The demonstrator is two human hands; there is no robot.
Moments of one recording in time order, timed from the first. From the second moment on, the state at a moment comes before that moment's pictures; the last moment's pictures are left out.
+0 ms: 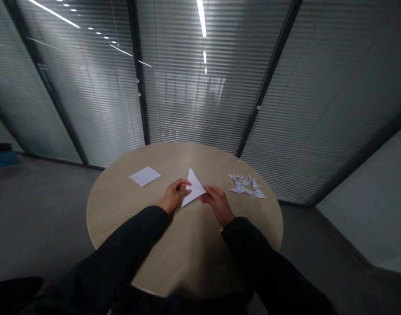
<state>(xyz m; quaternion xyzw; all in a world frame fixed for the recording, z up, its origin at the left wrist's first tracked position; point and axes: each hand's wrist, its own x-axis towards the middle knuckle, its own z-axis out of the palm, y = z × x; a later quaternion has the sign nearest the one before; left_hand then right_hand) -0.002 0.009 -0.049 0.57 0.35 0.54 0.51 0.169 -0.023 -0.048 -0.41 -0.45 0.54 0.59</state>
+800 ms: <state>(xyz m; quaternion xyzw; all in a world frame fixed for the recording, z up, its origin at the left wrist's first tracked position) -0.006 0.009 -0.053 0.65 0.38 0.52 0.40 0.167 -0.023 -0.049 -0.45 -0.52 0.48 0.54</state>
